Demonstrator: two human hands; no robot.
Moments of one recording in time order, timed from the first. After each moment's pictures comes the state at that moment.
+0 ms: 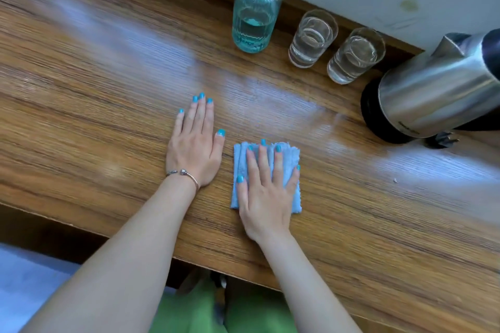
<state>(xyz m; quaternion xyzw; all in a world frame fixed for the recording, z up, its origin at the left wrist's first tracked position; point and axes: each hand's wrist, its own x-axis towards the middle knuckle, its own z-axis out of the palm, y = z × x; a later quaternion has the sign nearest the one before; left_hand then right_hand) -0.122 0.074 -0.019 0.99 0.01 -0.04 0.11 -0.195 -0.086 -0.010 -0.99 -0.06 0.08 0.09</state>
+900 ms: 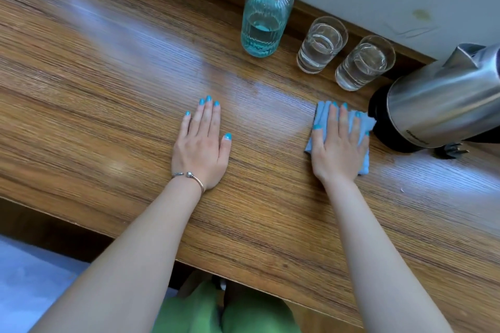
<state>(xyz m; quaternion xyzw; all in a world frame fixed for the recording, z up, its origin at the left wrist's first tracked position) -0.123 0.074 -0.018 0.99 0.02 -0.04 0.10 -0.074 -0.180 -0.010 -0.99 0.11 0.09 0.07</state>
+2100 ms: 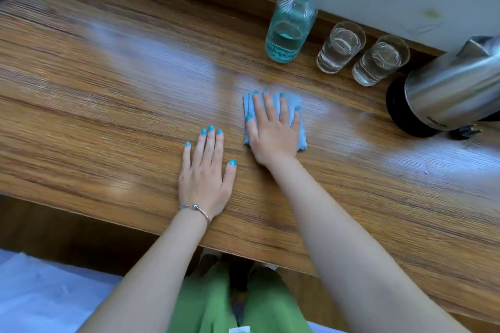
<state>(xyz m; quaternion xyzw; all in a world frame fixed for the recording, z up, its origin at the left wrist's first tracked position) -0.181 0.140 -0.016 0.99 0.01 -0.04 0.13 -0.081 0.000 -0.005 -0.99 -0.02 0.13 0.10</state>
